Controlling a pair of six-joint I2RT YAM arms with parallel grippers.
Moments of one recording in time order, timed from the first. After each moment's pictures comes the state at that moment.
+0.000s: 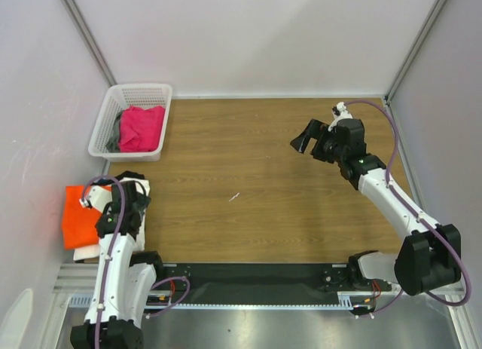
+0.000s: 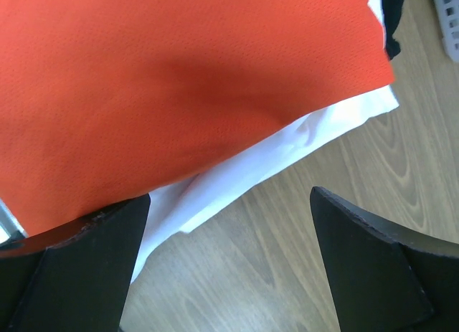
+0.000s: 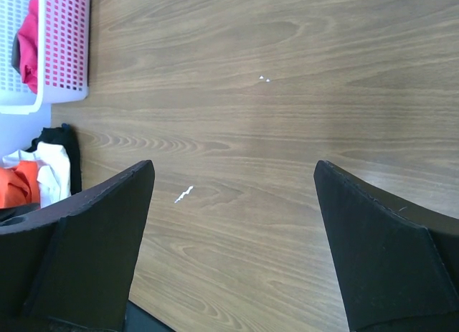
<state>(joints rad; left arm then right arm) 0.15 0.66 0.55 -0.83 -0.47 -0.92 0.27 1.26 0.96 -0.17 -0.20 0.58</state>
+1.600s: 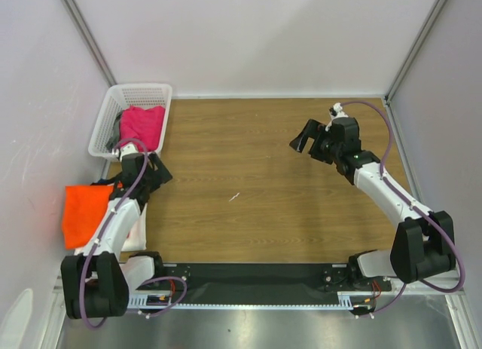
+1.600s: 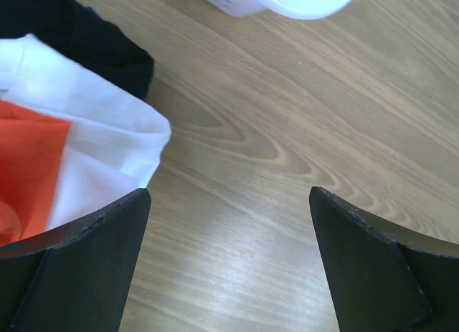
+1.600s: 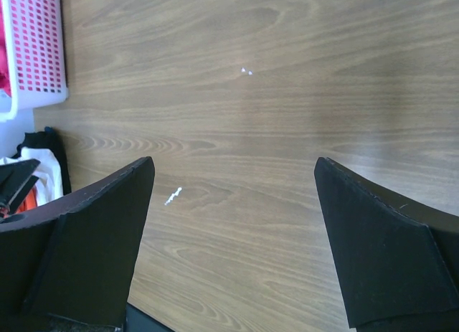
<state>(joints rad) 0.06 1.06 0.58 -0.22 -0.15 -0.47 0.26 1.35 0.97 -0.17 -0.17 0.60</state>
